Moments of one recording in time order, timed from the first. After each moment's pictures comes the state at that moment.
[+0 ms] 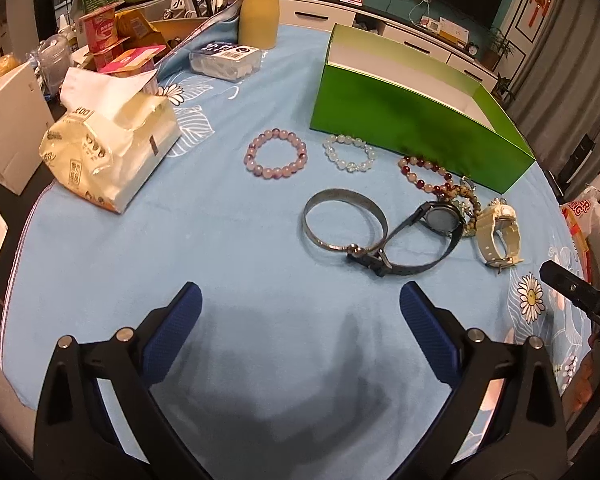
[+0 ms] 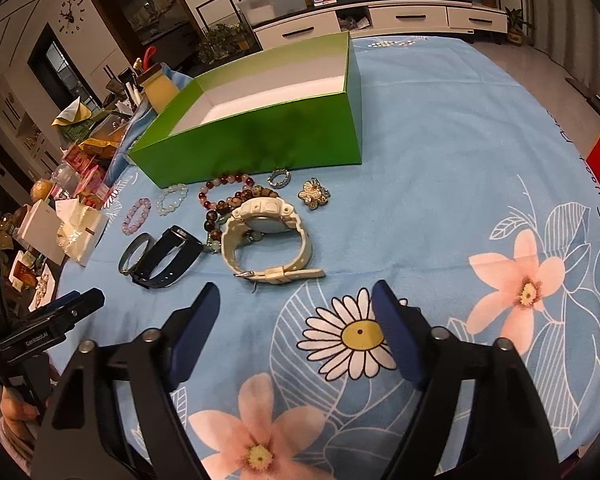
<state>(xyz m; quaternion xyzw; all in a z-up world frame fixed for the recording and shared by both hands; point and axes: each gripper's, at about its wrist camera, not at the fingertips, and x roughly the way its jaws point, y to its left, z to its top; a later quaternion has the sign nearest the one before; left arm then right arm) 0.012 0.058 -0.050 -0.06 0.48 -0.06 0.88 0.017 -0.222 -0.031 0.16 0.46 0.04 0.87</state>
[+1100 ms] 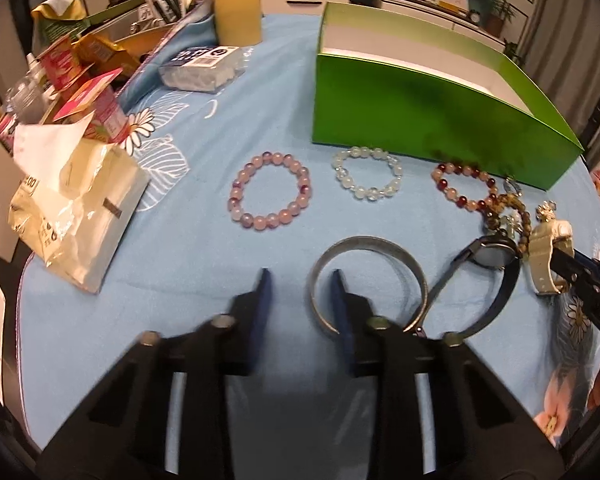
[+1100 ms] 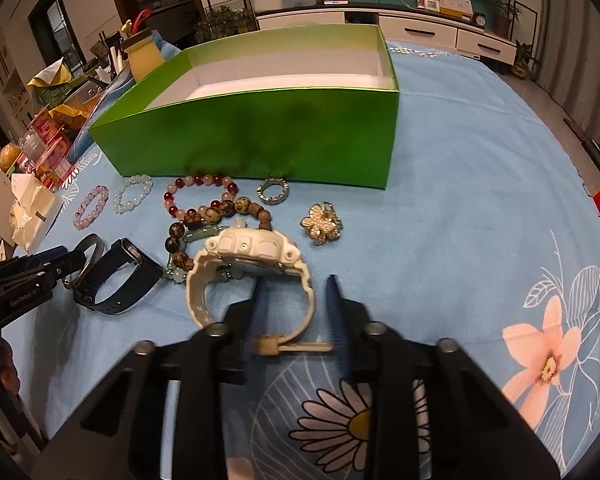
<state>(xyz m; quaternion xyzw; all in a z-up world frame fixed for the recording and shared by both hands) 0.070 0.039 -0.069 0.02 0.50 -0.05 0.87 0.068 -0.201 -0.059 0.07 0.47 0.02 0.88</state>
